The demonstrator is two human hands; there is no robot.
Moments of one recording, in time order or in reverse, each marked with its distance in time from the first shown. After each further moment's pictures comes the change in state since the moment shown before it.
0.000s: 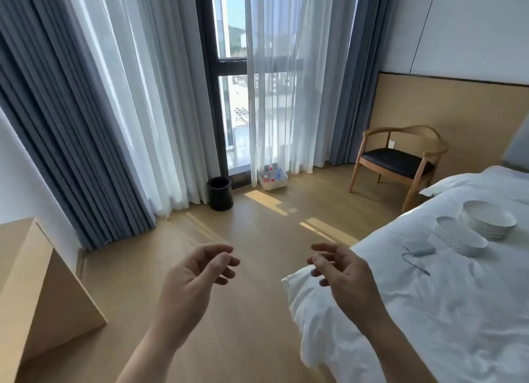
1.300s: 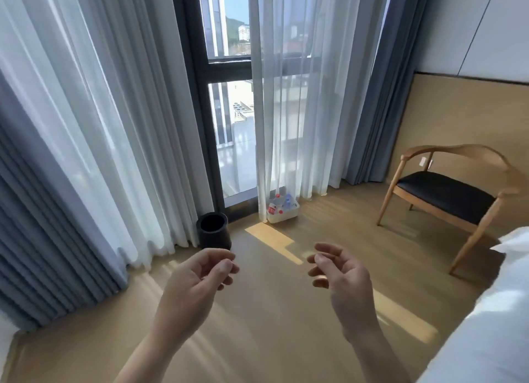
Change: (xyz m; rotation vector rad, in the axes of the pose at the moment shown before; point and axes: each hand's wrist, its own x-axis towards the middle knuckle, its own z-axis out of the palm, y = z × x) left_hand 0.568 -0.061 0.050 0.069 -0.057 0.005; right_hand 0.554 0.034 0.139 0.315 0.192 0.134
